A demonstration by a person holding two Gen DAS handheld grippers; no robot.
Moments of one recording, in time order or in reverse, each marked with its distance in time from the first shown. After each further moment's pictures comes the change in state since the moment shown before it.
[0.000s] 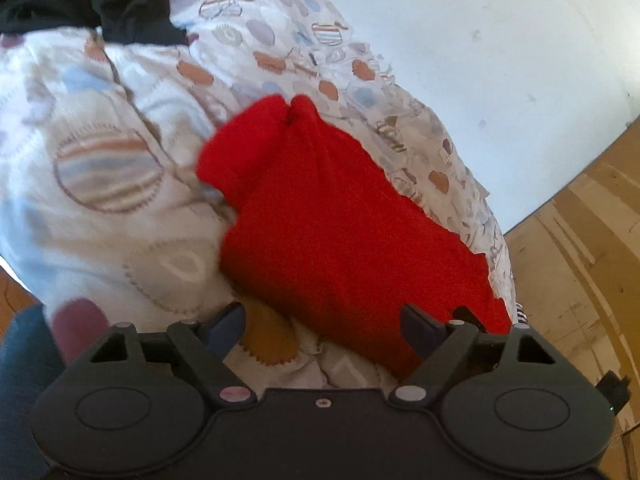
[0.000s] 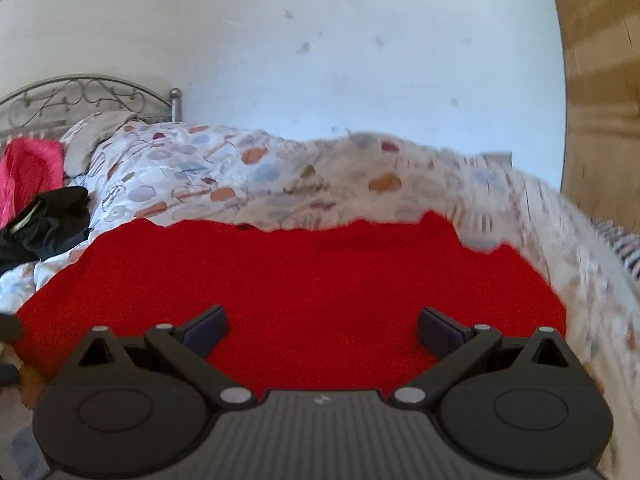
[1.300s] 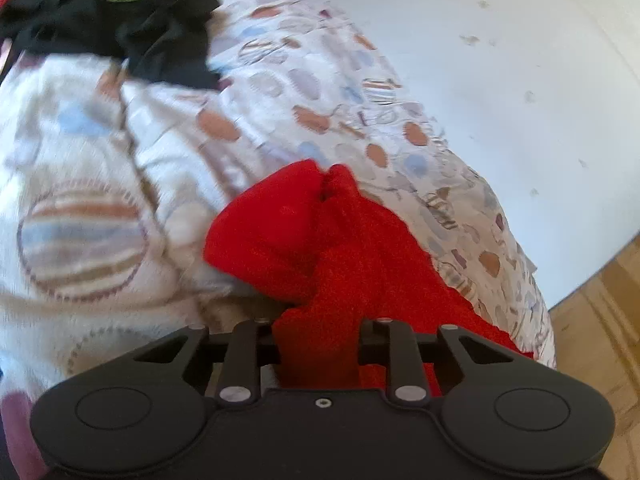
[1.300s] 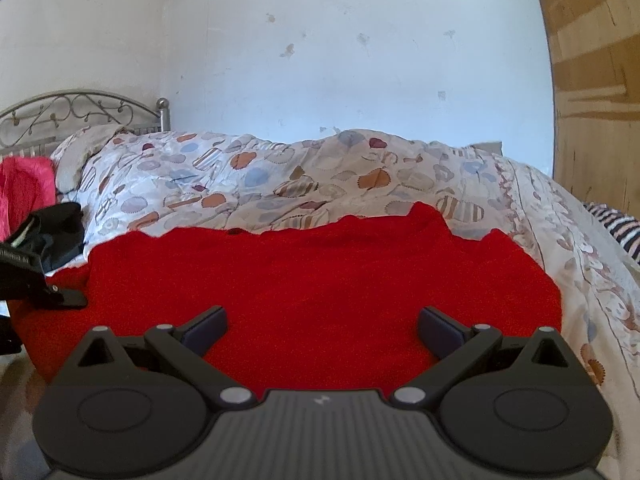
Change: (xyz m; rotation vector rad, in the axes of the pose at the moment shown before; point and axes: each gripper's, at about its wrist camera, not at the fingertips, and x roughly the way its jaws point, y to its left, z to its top) left arm 0.047 -0.011 0.040 -0.066 -0.195 0.154; right arm -0.008 -0.001 -0.003 0.064 -0.003 -0.018
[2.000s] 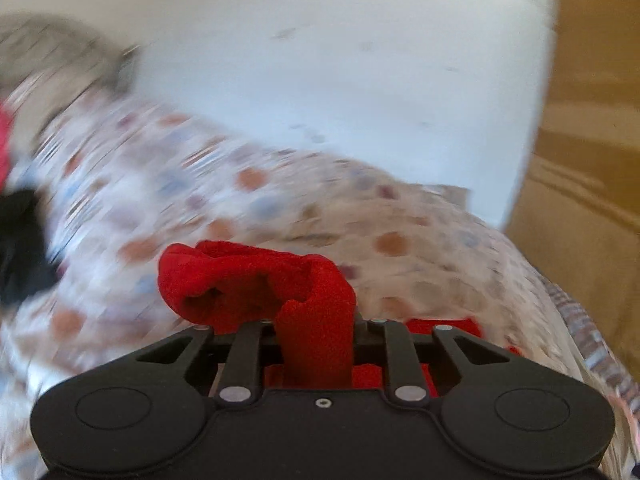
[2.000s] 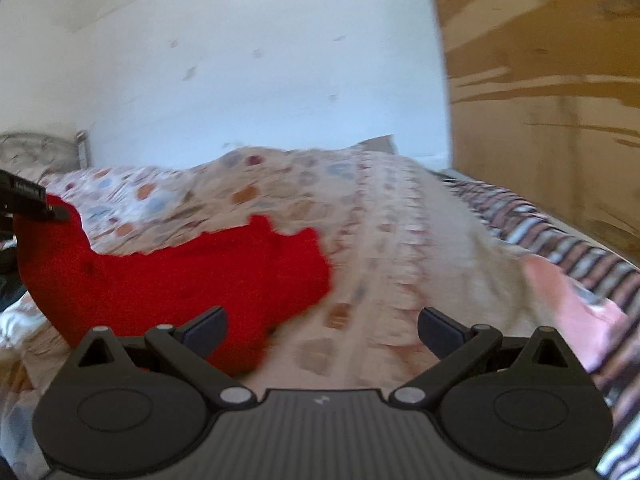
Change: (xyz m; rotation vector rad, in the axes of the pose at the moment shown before) left arm -0.004 -0.170 0.008 0.631 -0.075 -0.147; right arm -0.127 -0.113 -0.017 0.166 -0.039 -0.263
